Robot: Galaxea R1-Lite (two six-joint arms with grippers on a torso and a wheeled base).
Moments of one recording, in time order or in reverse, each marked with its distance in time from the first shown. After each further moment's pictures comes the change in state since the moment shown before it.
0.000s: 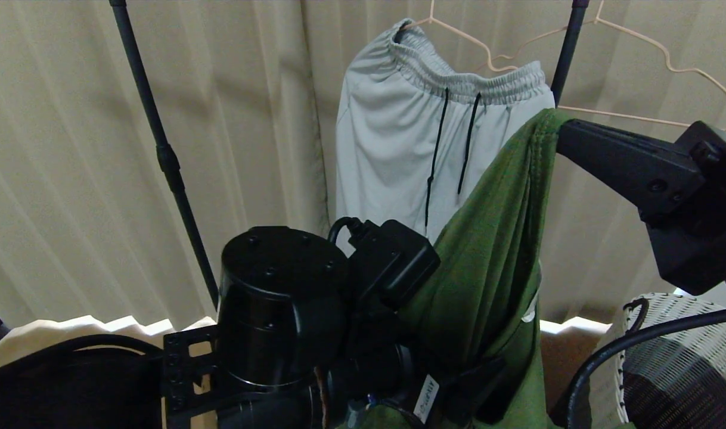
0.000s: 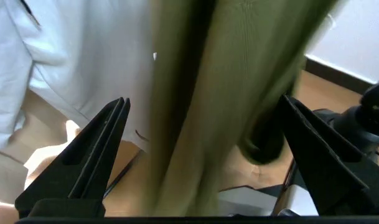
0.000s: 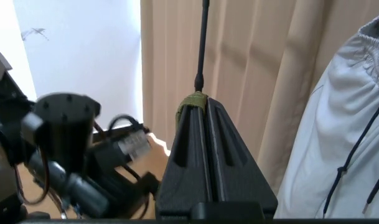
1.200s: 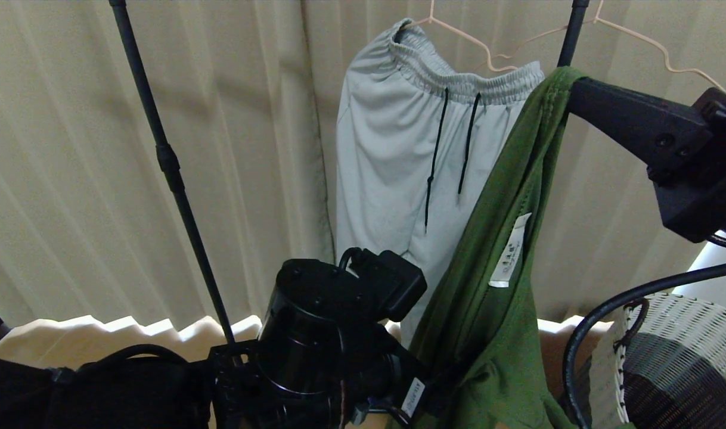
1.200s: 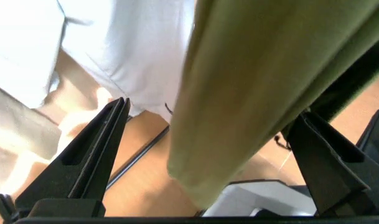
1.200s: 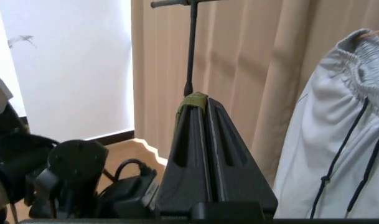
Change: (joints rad) left arm 0.024 0.063 0.046 0.009 0.136 0.017; right arm -0.068 0.010 -0.074 0.035 -0.005 -0.001
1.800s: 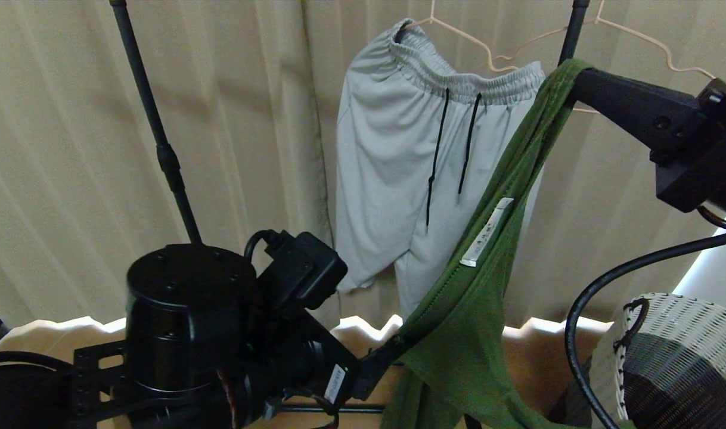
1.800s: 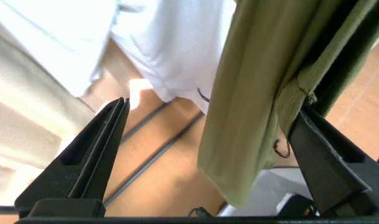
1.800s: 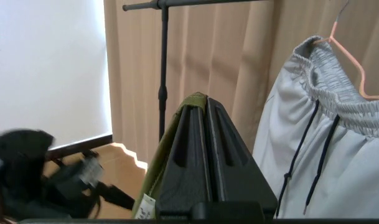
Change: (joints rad) left arm 0.097 -0.199 0.140 0.009 0.027 0.095; right arm -0.069 0.004 -0.037 0.042 0.000 -0.001
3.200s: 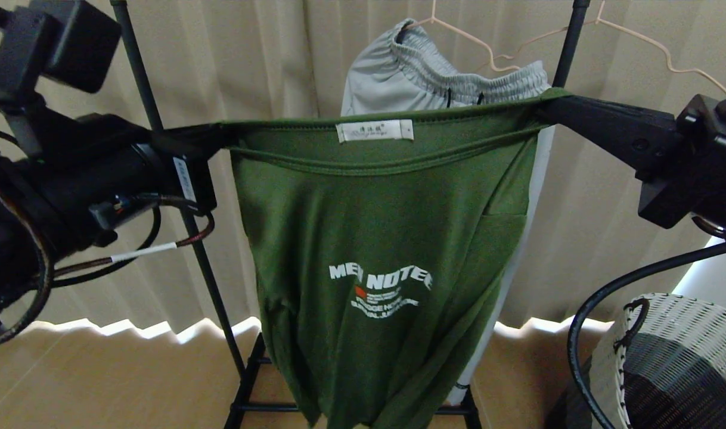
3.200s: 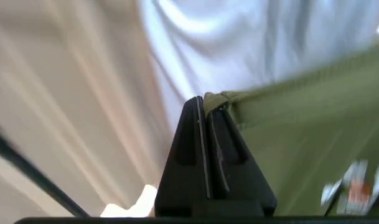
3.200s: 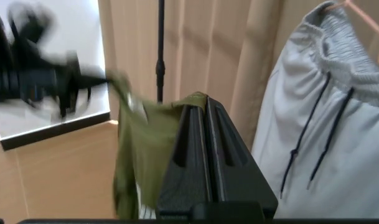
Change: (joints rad) left arm 0.355 -0.212 -0.225 -0.024 0.003 0.161; right arm -0.011 0.003 -0.014 0.092 -0.007 -0.036
